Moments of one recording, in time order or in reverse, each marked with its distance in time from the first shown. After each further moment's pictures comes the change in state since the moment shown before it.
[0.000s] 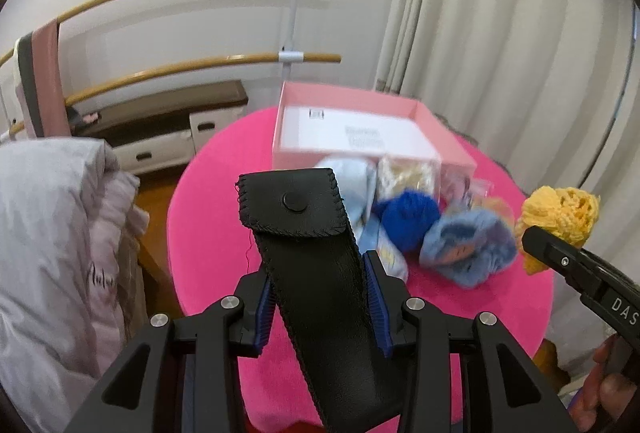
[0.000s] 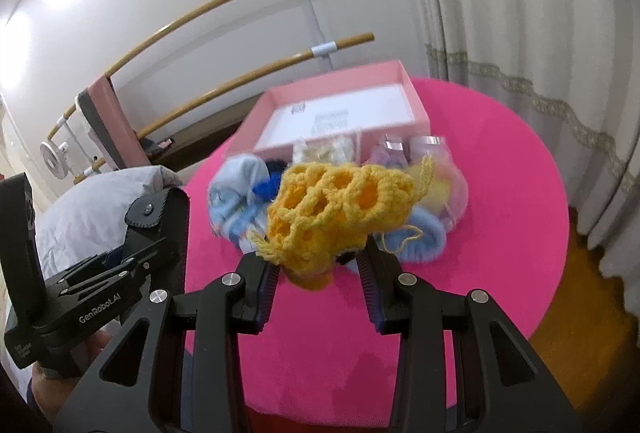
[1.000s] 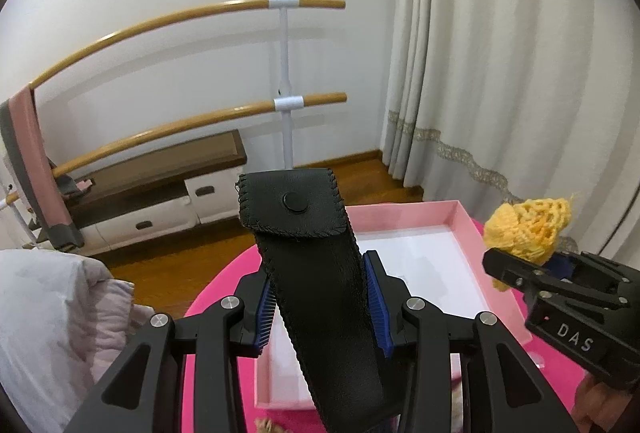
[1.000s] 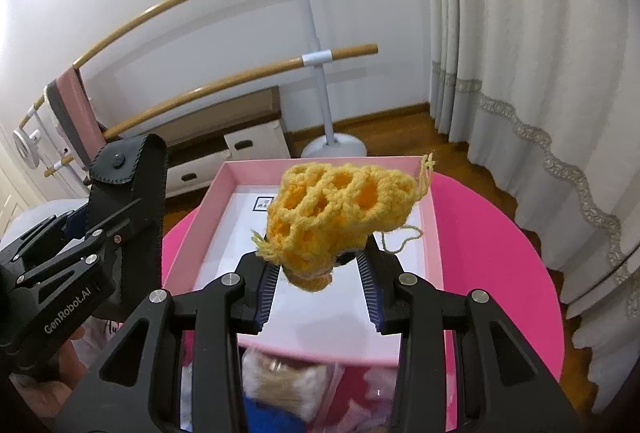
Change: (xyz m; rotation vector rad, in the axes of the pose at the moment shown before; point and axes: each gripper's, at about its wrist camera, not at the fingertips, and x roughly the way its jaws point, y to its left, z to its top) left arm 0.181 -0.052 0.236 0.097 -0.031 0.073; right arm 0.168 -0.022 0.195 -0.074 0.106 -0.068
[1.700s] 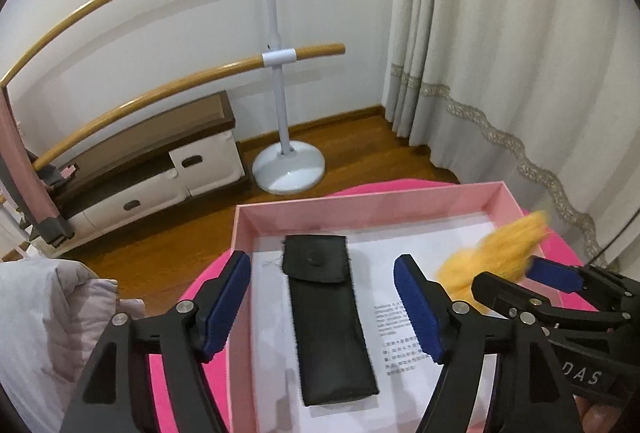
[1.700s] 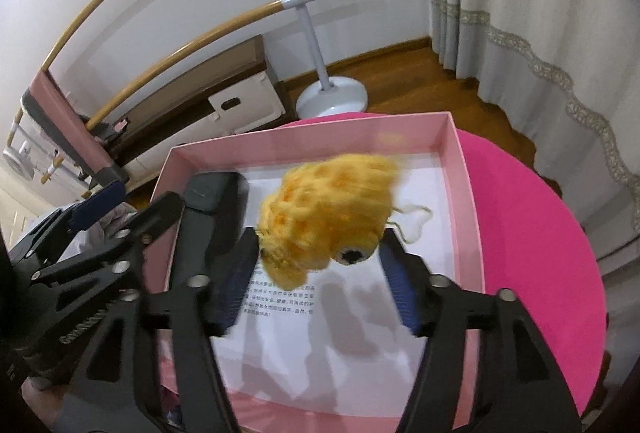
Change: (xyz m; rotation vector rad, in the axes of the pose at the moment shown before) left arm 0.193 -0.010 0.114 0.028 0.155 0.011; right arm 0.095 -0.045 0.017 0.126 0.189 0.033
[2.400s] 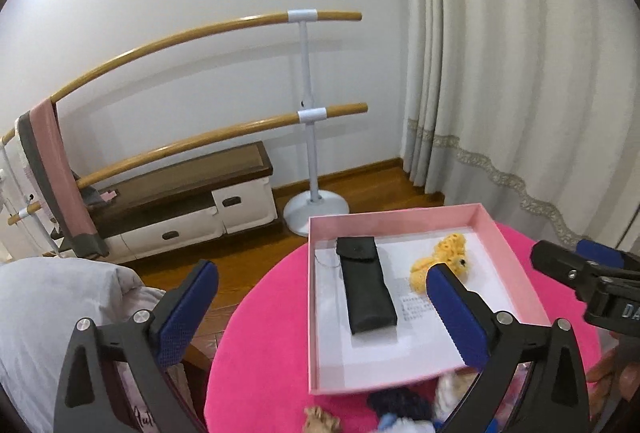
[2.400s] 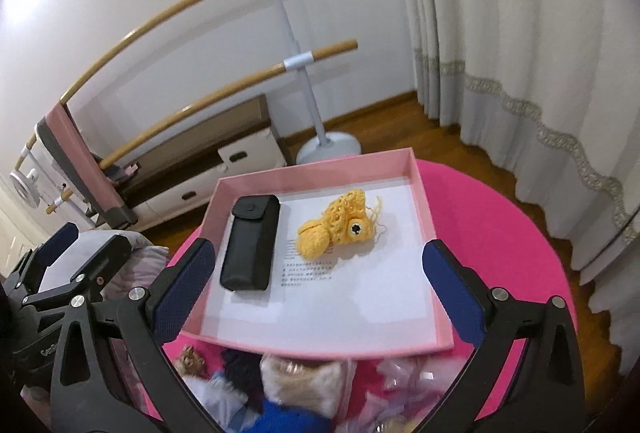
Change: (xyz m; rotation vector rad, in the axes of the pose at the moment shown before) left arm -0.110 -0.006 -0.036 -0.019 -0.225 0.067; right arm -0.131 0.038 -0.059 -0.004 -0.258 -0.029
